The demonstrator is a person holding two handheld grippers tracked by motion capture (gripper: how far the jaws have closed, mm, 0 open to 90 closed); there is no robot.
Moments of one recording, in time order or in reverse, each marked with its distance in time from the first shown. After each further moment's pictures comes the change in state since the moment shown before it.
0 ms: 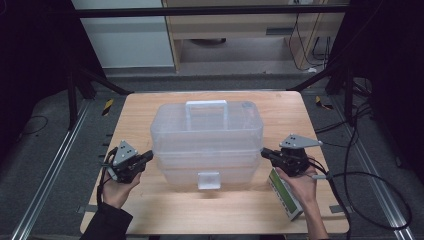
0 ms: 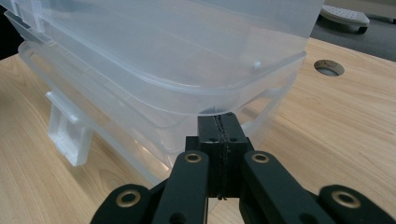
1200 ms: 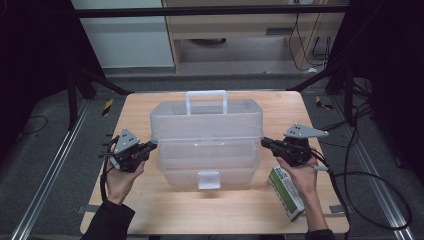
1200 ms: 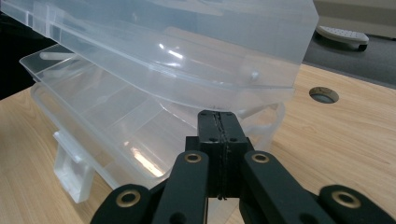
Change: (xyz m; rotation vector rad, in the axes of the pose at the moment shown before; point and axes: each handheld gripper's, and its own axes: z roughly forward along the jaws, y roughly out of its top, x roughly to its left) left arm 0.000 0.033 0.002 -0.061 -0.002 -0.014; right arm -0.012 0.021 -0.003 -0.084 0.022 0.031
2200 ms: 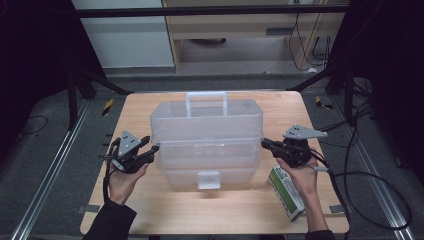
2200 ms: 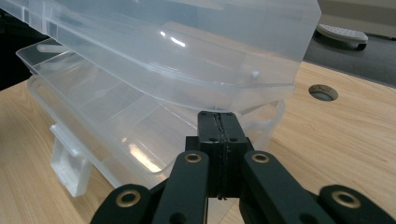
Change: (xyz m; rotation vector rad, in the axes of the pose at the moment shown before) left arm -0.001 -0.008 0.008 -0.012 0.097 0.009; right arm 0.001 -0.002 0.000 0.016 -0.004 -0.016
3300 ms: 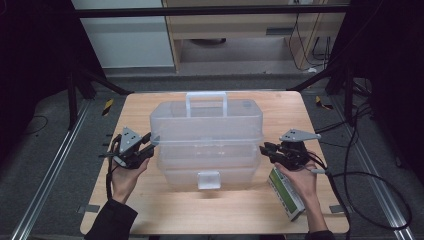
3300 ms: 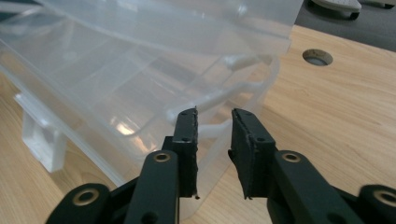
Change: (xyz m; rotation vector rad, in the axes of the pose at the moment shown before) left arm 0.002 0.005 0.006 -0.034 0.014 -0.006; right arm -0.003 -0.015 0.010 0.107 -0.048 0.014
